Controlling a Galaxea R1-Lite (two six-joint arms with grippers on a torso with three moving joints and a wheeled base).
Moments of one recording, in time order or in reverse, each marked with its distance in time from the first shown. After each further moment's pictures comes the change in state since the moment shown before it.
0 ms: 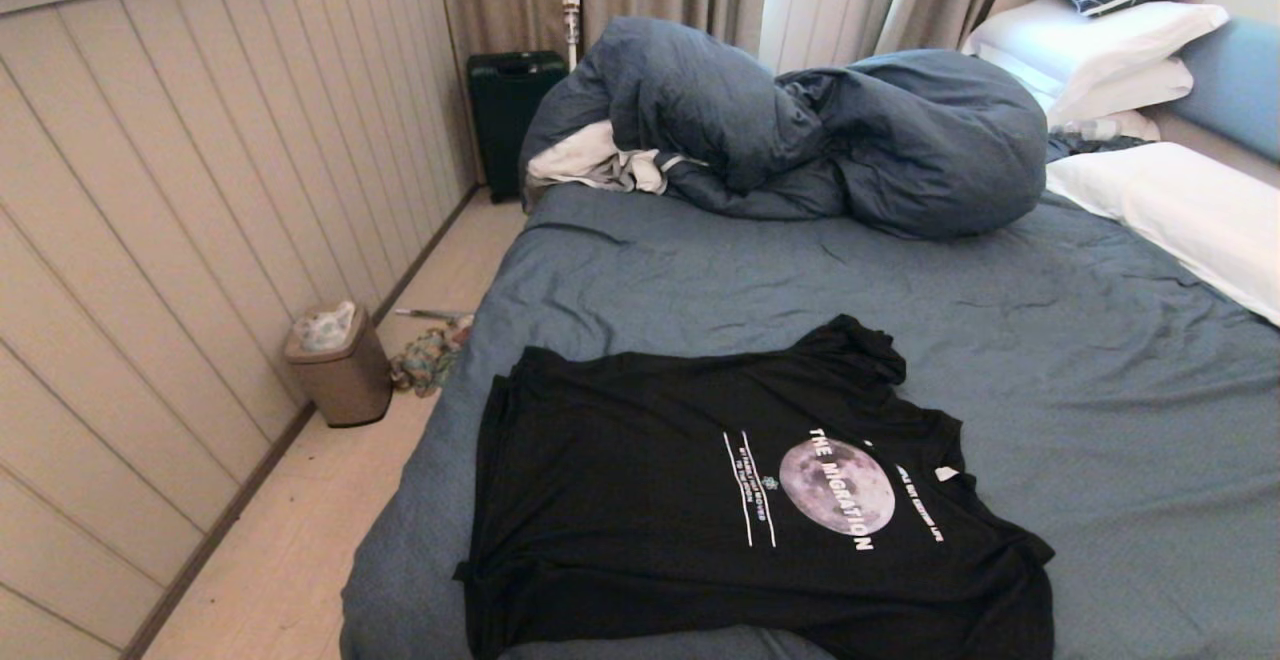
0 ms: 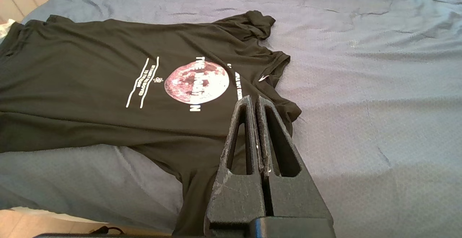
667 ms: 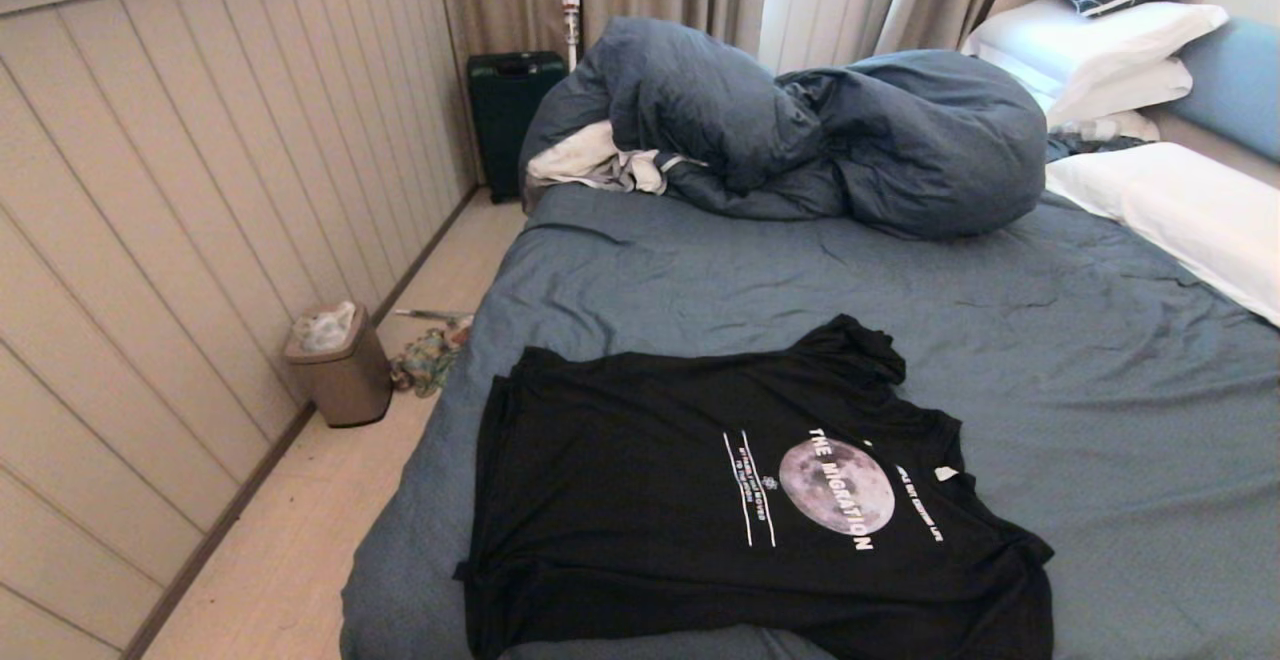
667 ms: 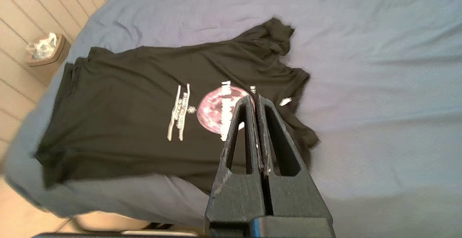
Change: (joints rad) left arm -0.002 0.492 -0.524 0.099 -0.095 -0.150; right arm 0.021 0.549 -0.578 0.139 0.025 0.130
